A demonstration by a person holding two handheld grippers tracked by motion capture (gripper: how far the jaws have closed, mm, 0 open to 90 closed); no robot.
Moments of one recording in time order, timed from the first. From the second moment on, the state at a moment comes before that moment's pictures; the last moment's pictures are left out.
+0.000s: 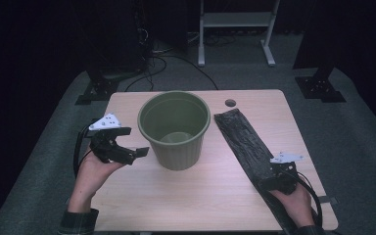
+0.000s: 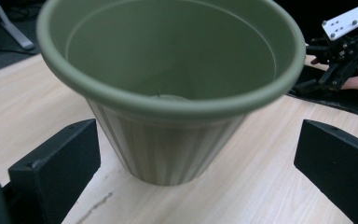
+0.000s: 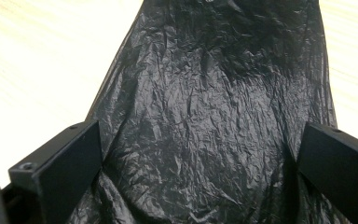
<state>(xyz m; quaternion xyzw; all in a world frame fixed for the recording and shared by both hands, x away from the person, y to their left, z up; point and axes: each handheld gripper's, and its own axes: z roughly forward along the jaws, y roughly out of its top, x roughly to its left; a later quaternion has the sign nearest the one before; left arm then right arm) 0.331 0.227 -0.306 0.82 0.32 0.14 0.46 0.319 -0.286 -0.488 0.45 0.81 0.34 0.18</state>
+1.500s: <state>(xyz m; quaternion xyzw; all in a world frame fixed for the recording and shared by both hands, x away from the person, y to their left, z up) 0.406 0.215 -0.317 0.84 0.30 0.13 0.44 0.319 -0.286 -0.488 0.45 0.81 0.34 0.18</state>
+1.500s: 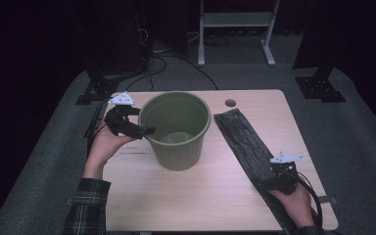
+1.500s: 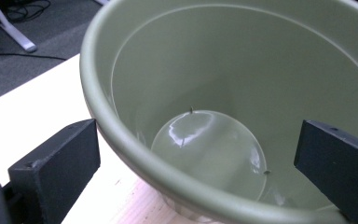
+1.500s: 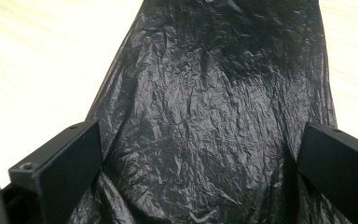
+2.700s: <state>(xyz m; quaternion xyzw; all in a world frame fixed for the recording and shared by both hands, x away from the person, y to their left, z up) 0.343 0.157 -0.324 0.85 0.23 0.08 0.47 0.318 -0.286 -0.488 0.45 0.81 0.34 0.18</state>
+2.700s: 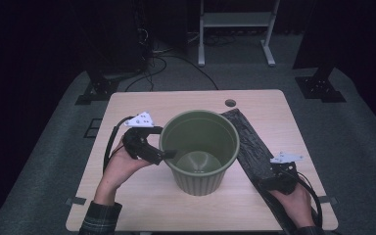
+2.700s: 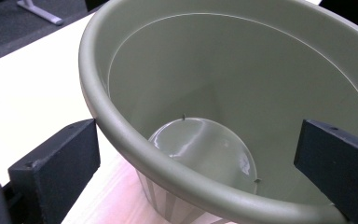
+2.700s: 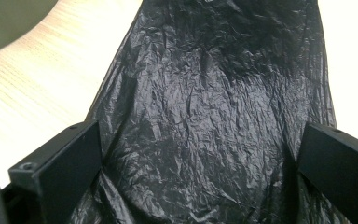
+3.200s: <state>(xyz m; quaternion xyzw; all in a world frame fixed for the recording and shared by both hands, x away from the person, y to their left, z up) 0.318 0.128 -0.326 0.85 0.21 0.06 0.48 0.318 -0.286 -0.488 0.45 0.81 0.34 0.18</state>
